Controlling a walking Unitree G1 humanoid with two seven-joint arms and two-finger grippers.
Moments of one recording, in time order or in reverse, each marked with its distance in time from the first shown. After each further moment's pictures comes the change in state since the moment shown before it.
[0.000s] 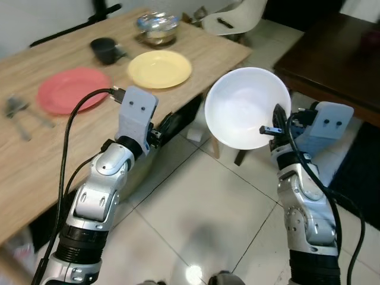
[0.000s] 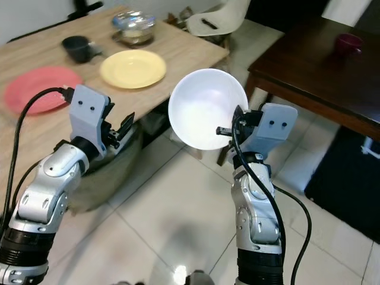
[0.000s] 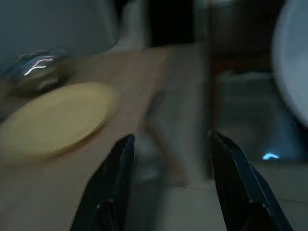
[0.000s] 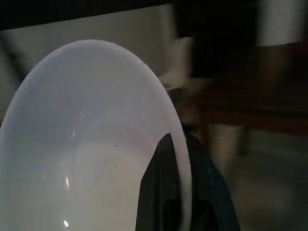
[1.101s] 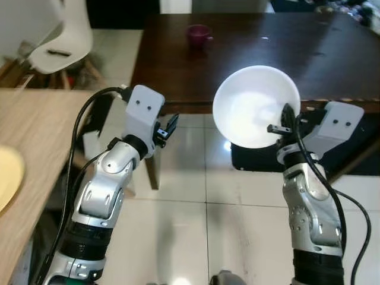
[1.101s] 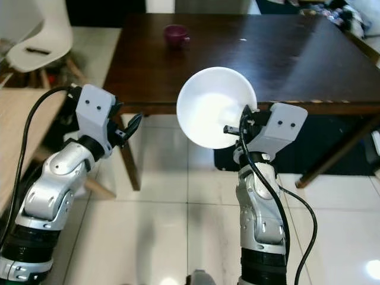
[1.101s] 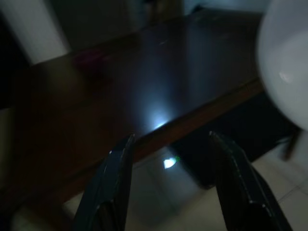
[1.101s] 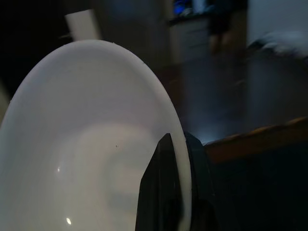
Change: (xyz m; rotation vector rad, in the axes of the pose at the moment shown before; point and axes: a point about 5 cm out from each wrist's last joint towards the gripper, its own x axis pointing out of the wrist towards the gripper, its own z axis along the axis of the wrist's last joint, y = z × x) left arm 0.007 -0.009 0.000 -0.009 -0.009 -0.050; right arm 0.000 -0.013 0.003 -0.025 -0.011 -0.047
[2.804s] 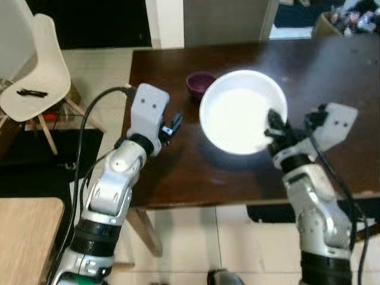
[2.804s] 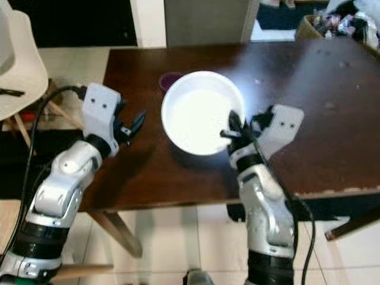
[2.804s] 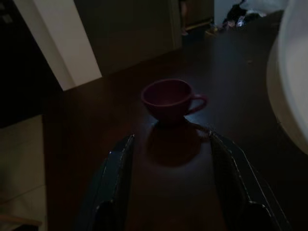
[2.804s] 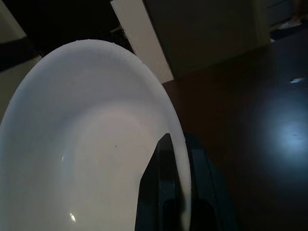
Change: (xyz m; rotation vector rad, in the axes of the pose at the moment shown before) left arm 0.000 0.010 0.004 0.006 -0.019 0.067; right arm -0.005 0.023 -0.007 0.267 0.109 0.223
